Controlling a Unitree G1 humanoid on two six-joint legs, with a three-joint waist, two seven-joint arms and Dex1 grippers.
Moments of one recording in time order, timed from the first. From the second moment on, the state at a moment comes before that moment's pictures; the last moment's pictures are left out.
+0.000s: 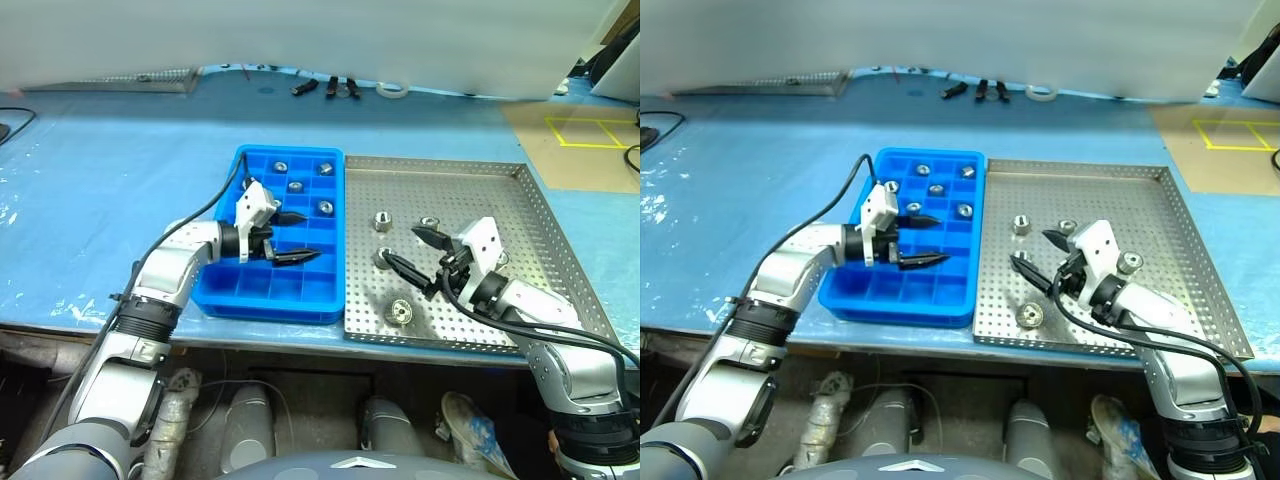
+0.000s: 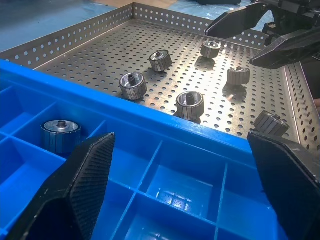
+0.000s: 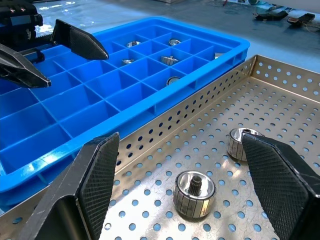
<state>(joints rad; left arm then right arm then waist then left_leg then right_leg) -0.59 0.43 -0.14 0.22 -0.33 0.33 -1.13 -0.04 -0.55 -0.11 -0.44 0.42 0.50 0.63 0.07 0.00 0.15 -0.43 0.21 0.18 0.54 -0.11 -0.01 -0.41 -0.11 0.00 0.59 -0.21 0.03</state>
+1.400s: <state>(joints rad) -1.09 0.15 -0.37 0.86 -0.07 0.01 -1.31 0.15 -0.46 -0.16 -0.58 0.41 0.49 0.47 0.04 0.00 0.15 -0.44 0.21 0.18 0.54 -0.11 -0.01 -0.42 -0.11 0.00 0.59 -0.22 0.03</state>
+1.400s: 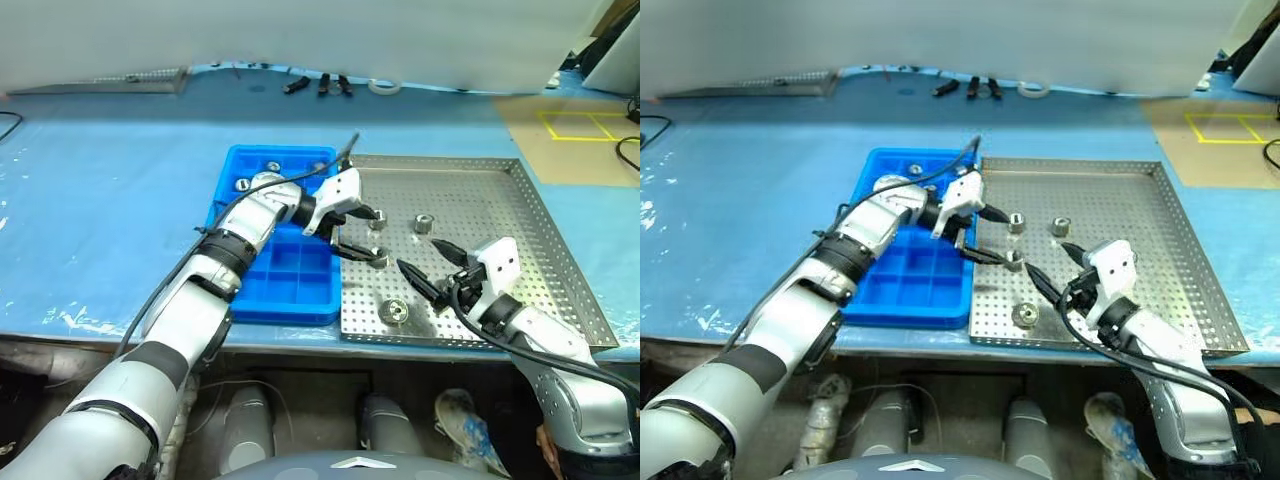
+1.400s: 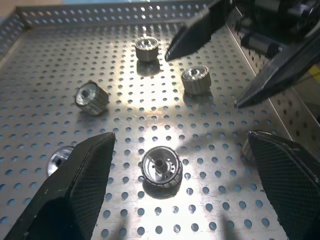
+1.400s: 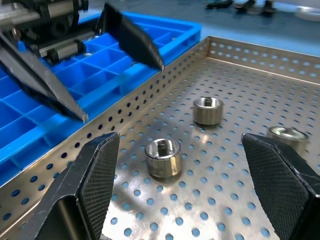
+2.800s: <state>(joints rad) -1.22 0.02 -0.37 1.31 0.29 -0.19 -1.09 0.36 -0.34 -0.14 -0.73 0.29 0.44 0.28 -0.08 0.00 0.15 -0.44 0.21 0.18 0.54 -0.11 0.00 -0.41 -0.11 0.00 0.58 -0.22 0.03</state>
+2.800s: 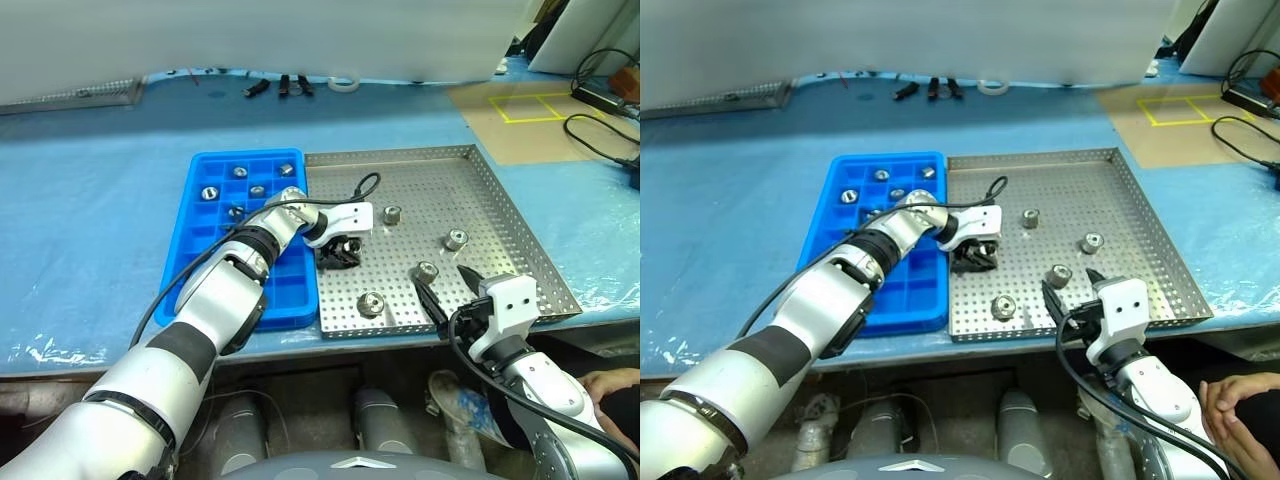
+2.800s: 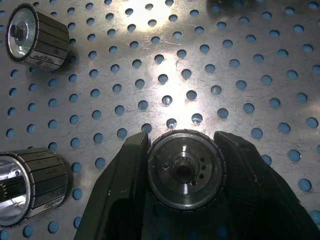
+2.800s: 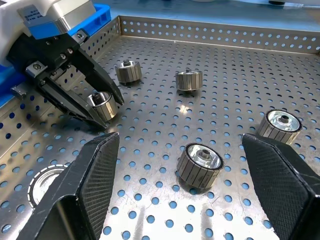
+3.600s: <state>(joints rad) -0.81 0.37 -0.10 0.38 -0.06 0.26 -1.33 -0.08 -0.46 -0.05 -0.60 0.43 0.55 0.50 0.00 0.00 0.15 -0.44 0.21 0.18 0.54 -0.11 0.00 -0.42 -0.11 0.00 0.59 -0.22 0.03</state>
